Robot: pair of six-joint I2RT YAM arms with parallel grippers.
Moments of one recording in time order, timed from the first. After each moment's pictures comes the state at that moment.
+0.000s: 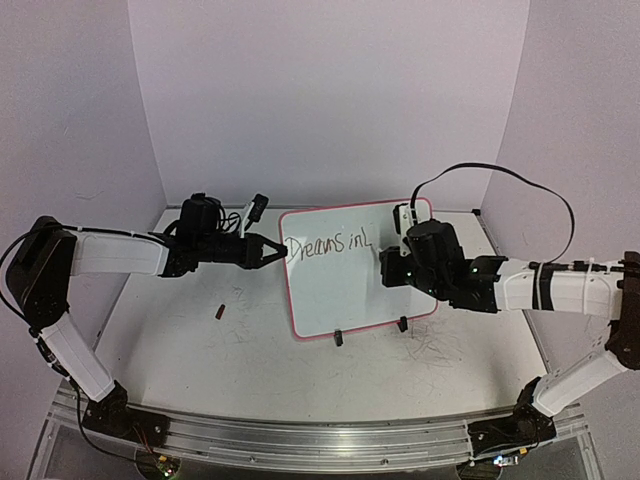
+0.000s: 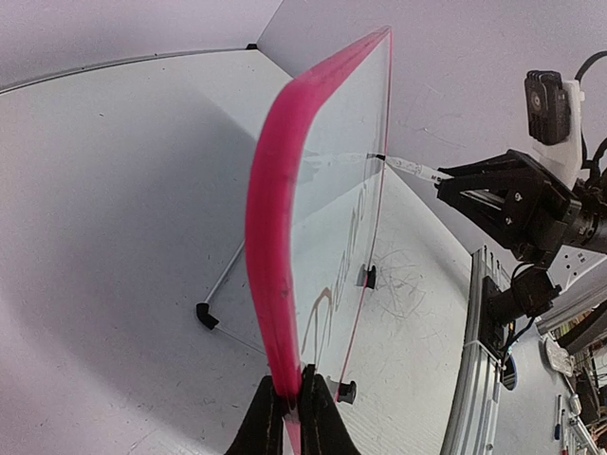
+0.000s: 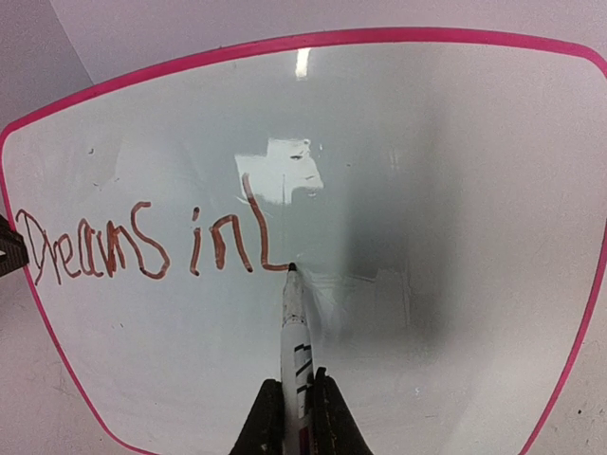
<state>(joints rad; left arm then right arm) -0.56 1.63 0.96 0.27 0.65 -0.31 0.85 1.42 0.91 0.01 0.40 0.41</state>
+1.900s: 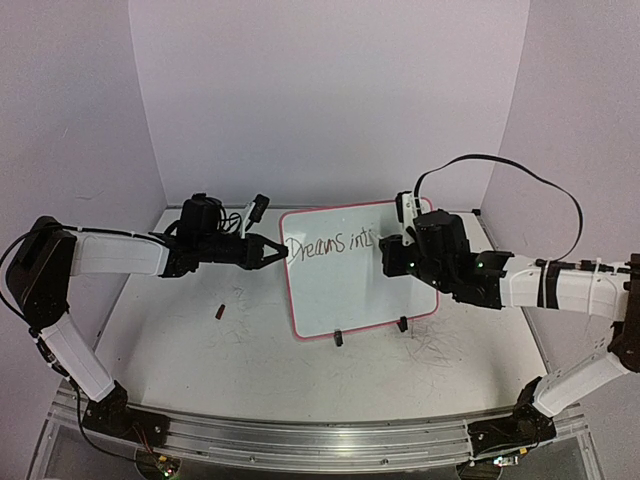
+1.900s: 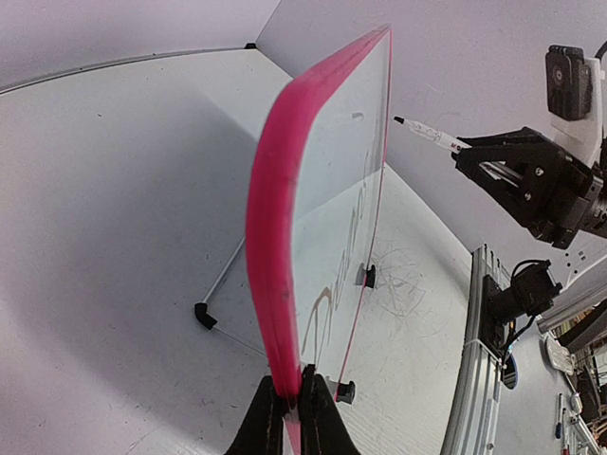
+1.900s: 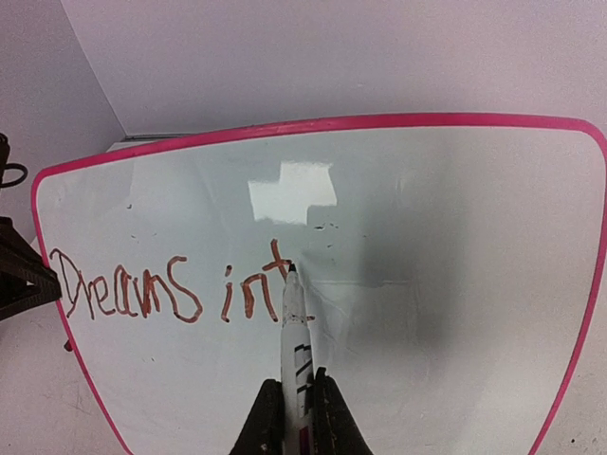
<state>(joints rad) -0.57 1.63 0.96 0.27 0.64 -0.31 0.84 1.40 0.93 0.05 0.39 0.36</state>
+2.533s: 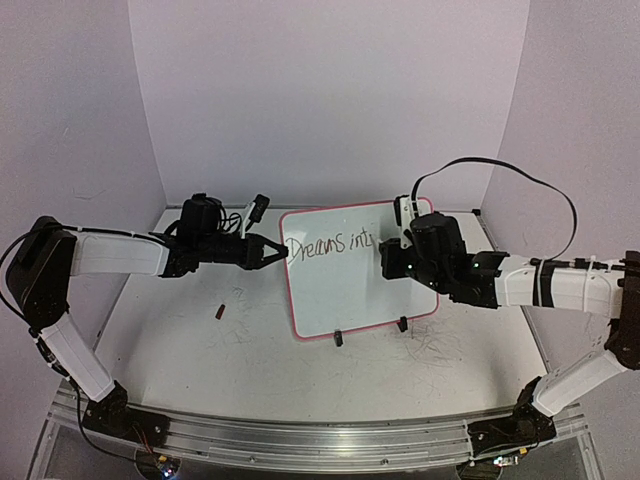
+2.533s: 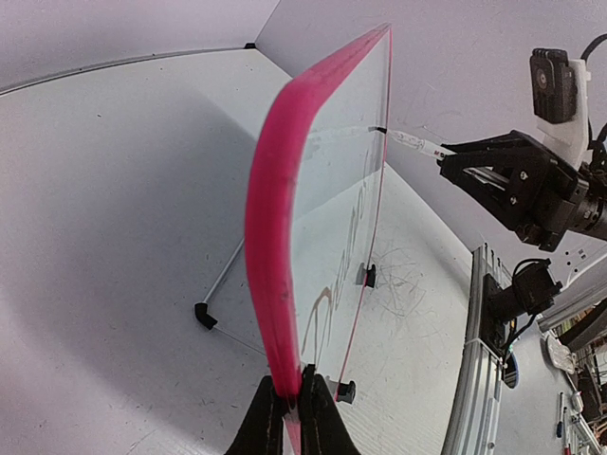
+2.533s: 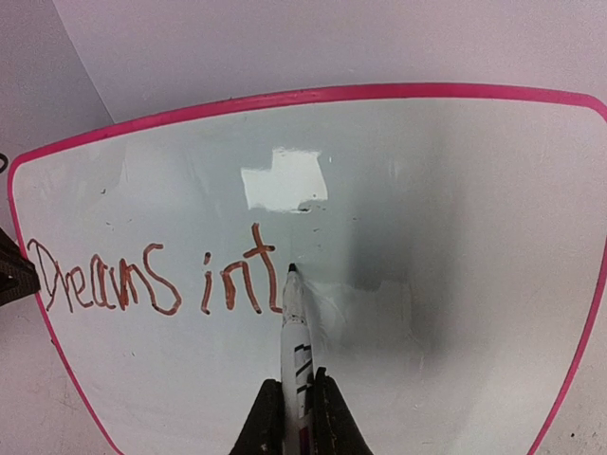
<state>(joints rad) -0.57 1.63 0.96 0.27 0.64 -0.30 0.83 1.43 0.93 0.04 0.39 0.37</state>
